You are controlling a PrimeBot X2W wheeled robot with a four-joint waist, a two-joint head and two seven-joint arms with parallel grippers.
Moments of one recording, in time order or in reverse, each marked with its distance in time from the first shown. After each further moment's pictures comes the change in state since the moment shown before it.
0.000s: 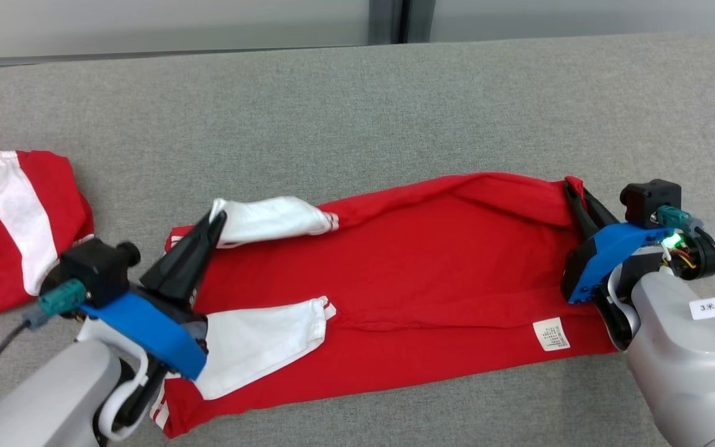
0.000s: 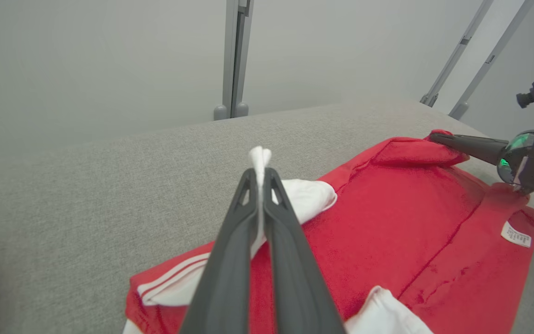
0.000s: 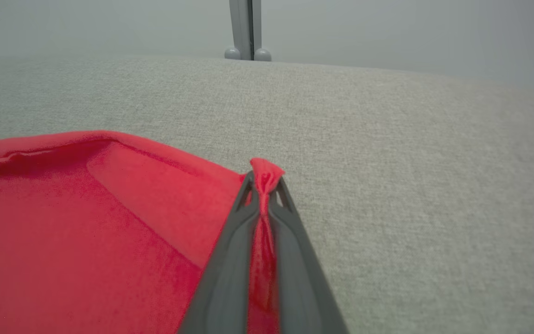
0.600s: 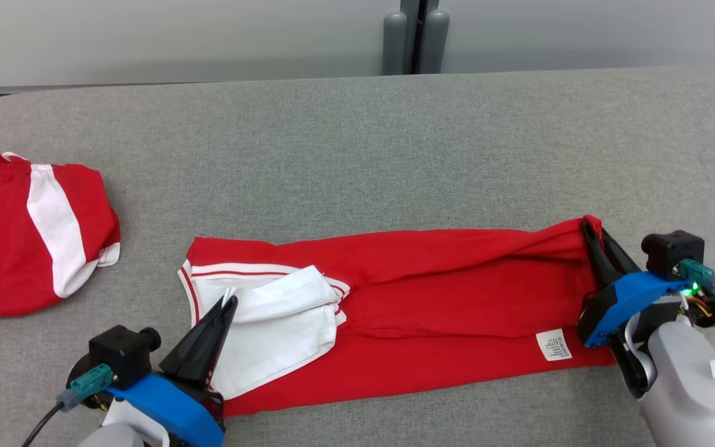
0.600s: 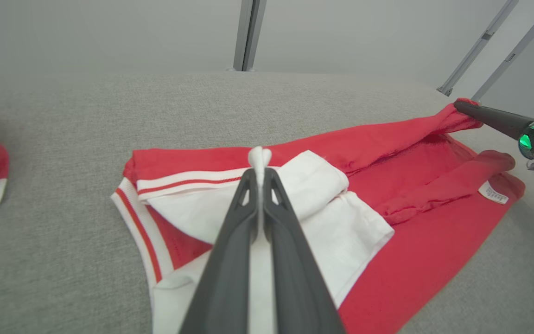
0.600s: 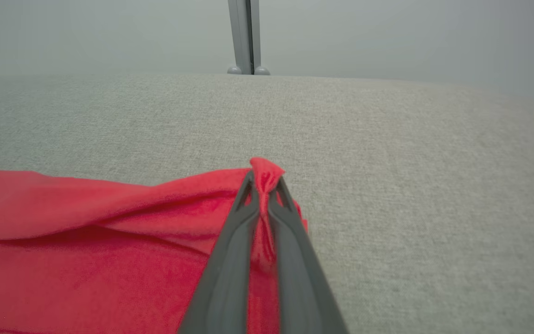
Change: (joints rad) left arm 0.270 -0.080 0.112 -0.001 0.078 -0.003 0.000; right arm 0.201 -0.023 -0.090 -0.188 -0.022 0.000 -0.008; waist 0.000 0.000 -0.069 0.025
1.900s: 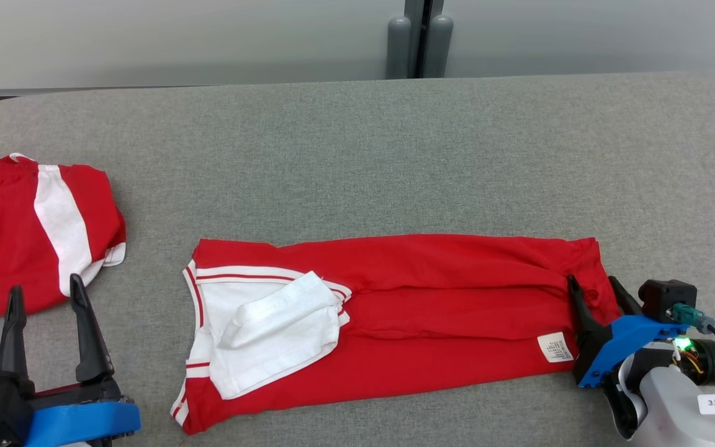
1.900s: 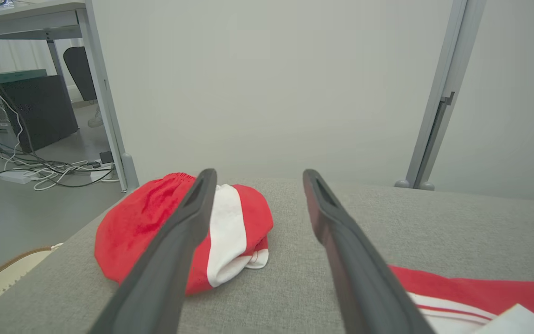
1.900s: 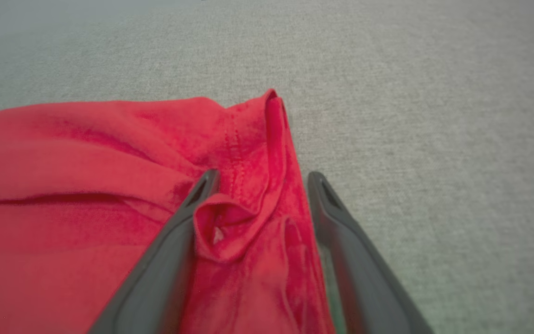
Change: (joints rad) left arm 0.306 -0.517 0.979 -0.186 0.733 -0.034 0.000; right arm 0.058 0.063 -0.092 0.137 -0.005 0.000 -0.004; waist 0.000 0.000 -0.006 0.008
